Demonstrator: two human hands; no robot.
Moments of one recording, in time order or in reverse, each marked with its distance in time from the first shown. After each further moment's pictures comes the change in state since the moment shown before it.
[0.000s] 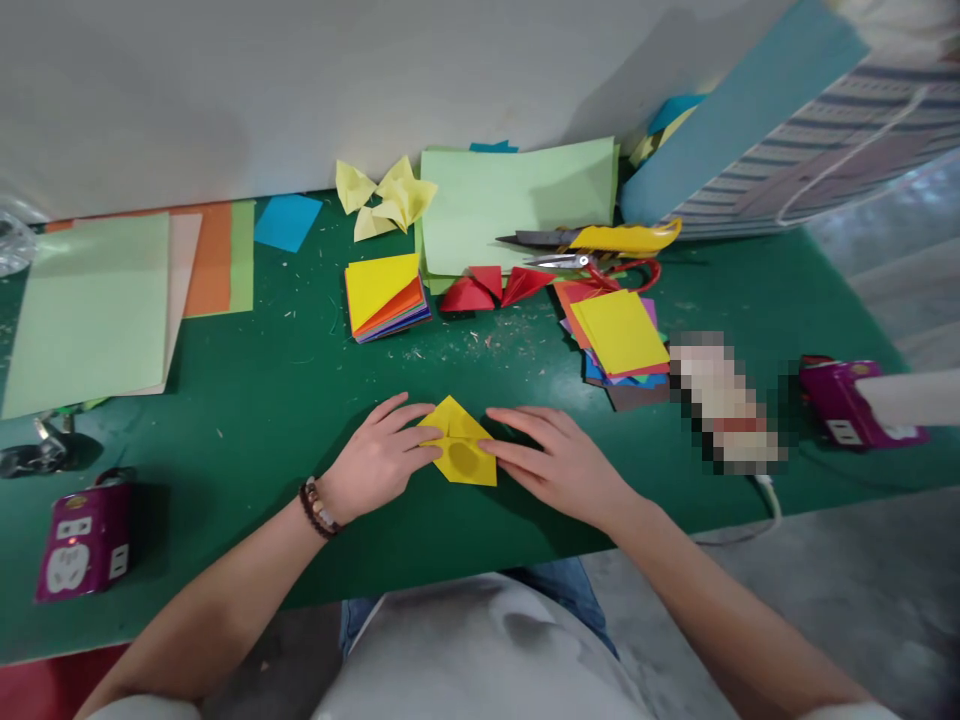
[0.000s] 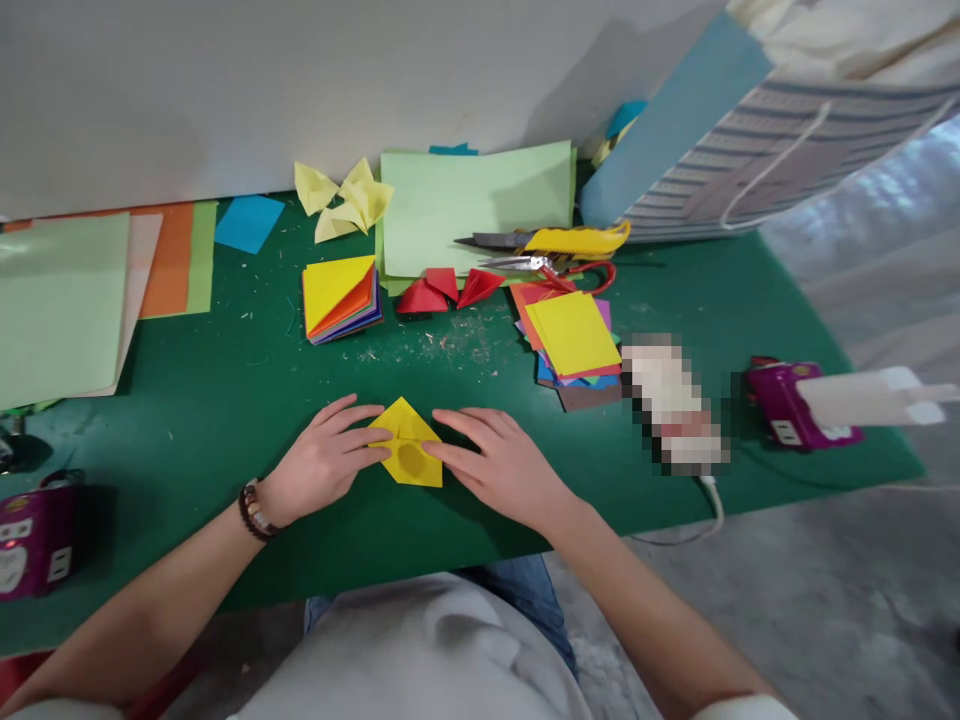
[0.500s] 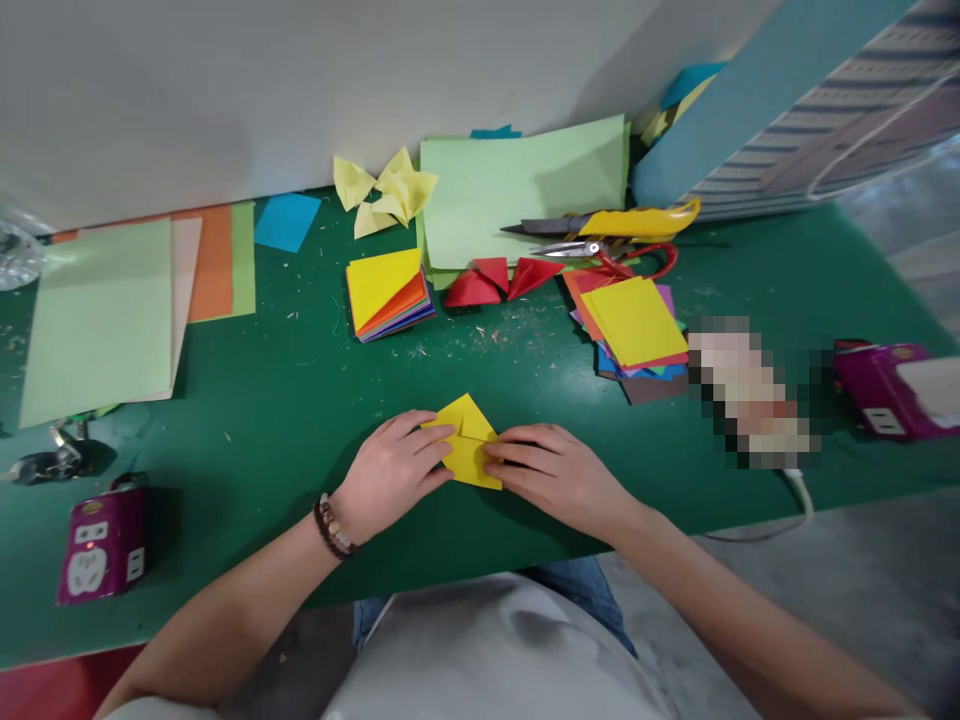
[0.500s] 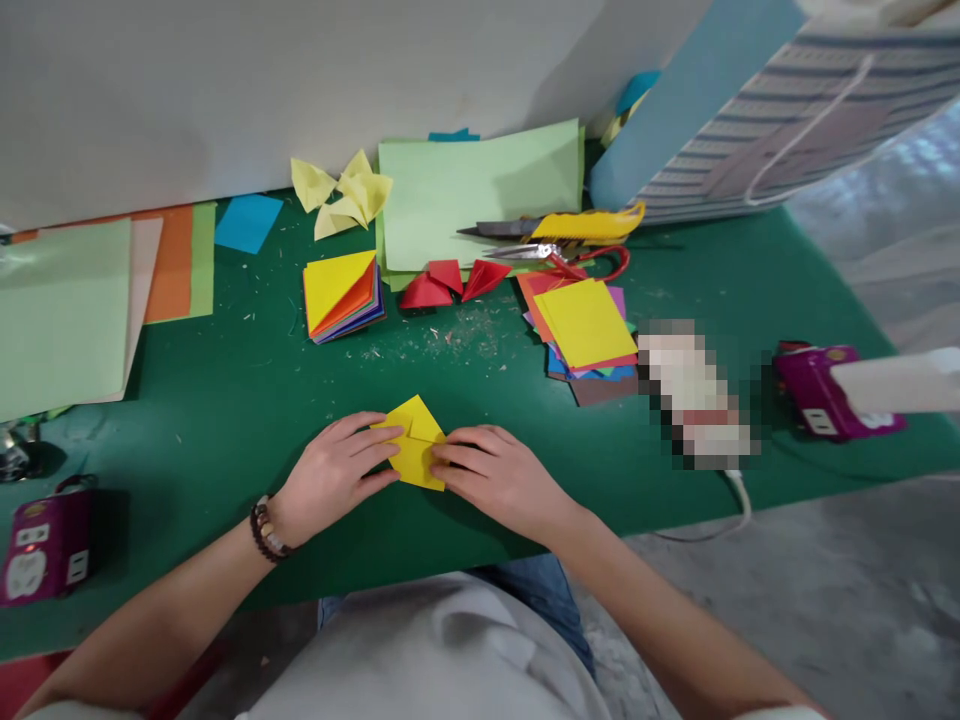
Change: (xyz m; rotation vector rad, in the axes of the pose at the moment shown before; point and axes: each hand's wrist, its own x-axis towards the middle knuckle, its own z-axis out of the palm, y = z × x) left_hand 0.001 0.016 0.006 -0.042 0.015 -0.129; right_hand -0.002 -0.014 0.007 0.072 0.029 -0.109
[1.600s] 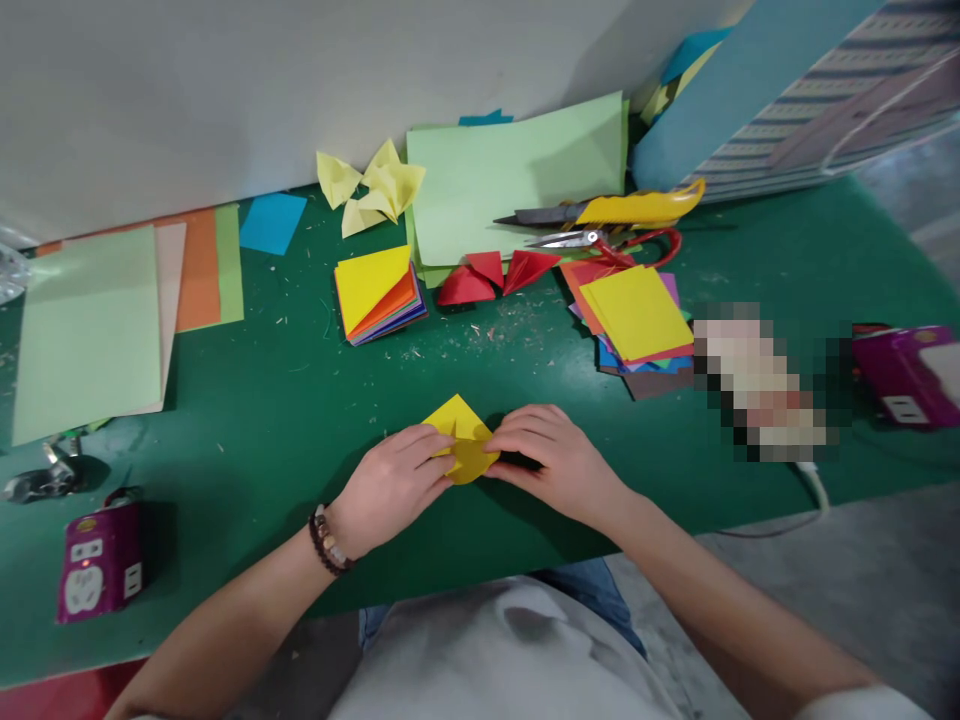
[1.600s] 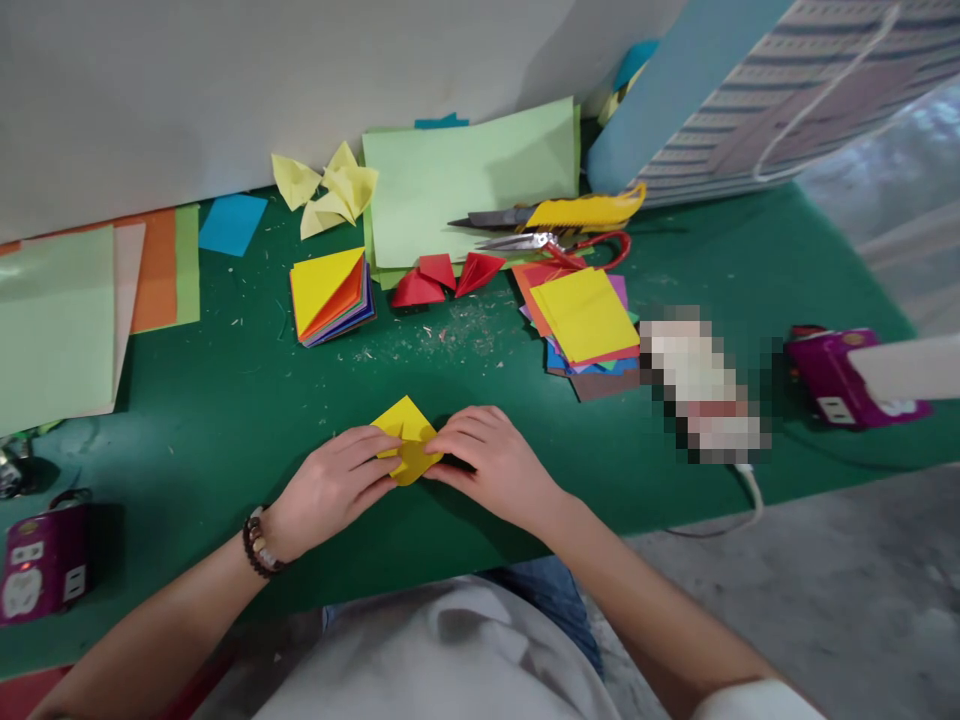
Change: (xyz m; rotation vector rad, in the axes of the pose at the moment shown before) left_hand 0.006 0.005 -0.006 -0.045 -0.011 0.089; right_hand 0.018 0.004 0.003 0.243 0.107 0.247
